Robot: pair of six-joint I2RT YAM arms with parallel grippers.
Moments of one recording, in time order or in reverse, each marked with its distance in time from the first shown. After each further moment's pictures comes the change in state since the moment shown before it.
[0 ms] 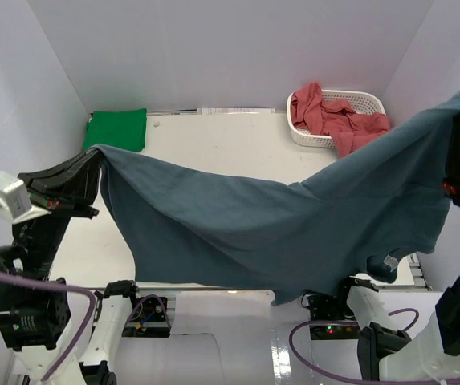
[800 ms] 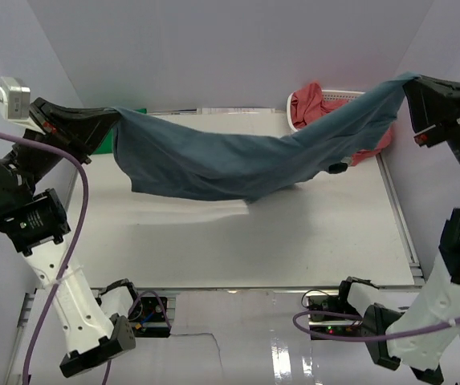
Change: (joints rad) left arm 0.397 0.360 0.011 0.559 0.682 -0.576; right arm -0.027 0.174 -0.056 -0.276 -0.168 0.007
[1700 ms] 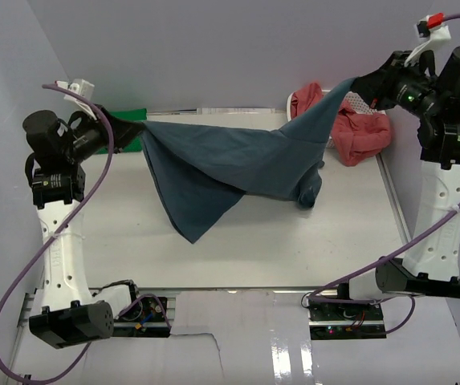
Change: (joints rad) left arm -0.291 0.130 -0.124 -0.579 -0.282 0.545; right arm 0.211 0.322 -0.005 -0.323 0.110 -0.137
